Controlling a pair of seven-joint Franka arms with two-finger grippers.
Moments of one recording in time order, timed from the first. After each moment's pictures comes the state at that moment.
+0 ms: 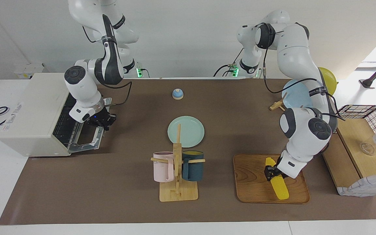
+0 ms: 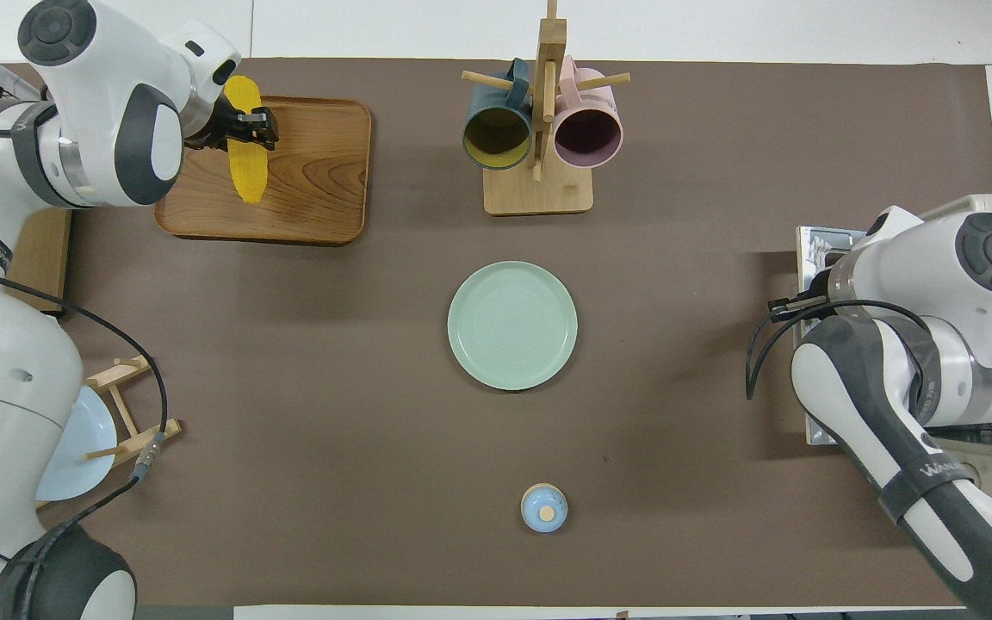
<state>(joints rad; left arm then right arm) -0.15 0.72 -0.01 -1.23 -0.07 2.08 -0.15 -0.02 0.08 0.03 -2.20 -0.01 2.28 -0.14</state>
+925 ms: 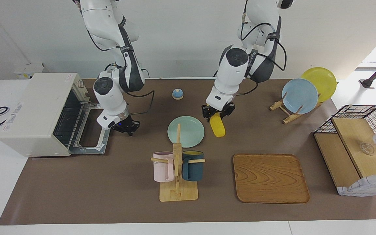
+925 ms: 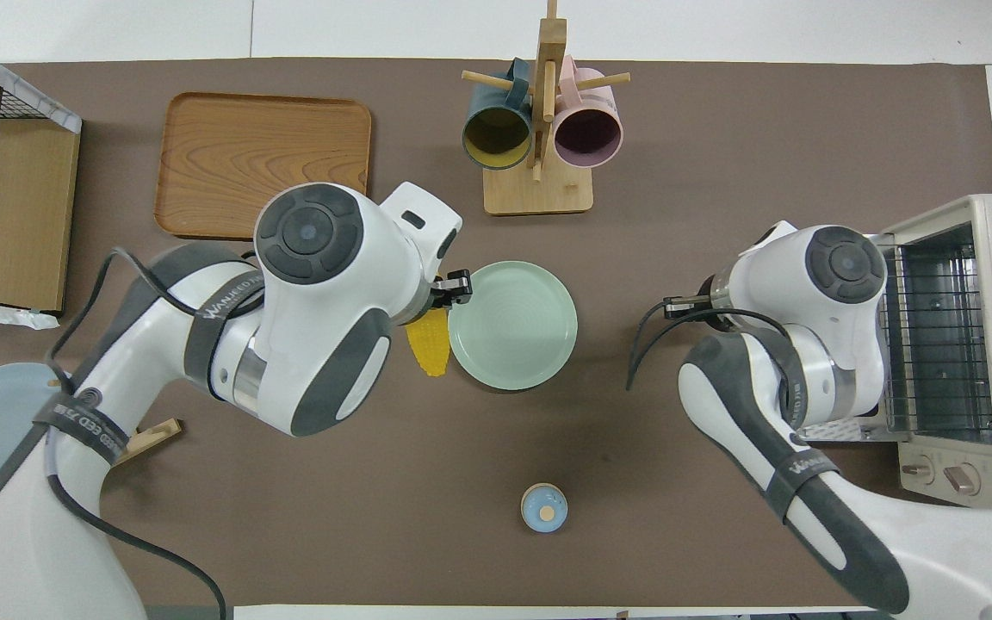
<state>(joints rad) -0.61 0.20 -0.02 -1.83 -0.09 2.09 -0.65 0.22 0.18 0.03 -2.18 0.08 2.38 0.19</state>
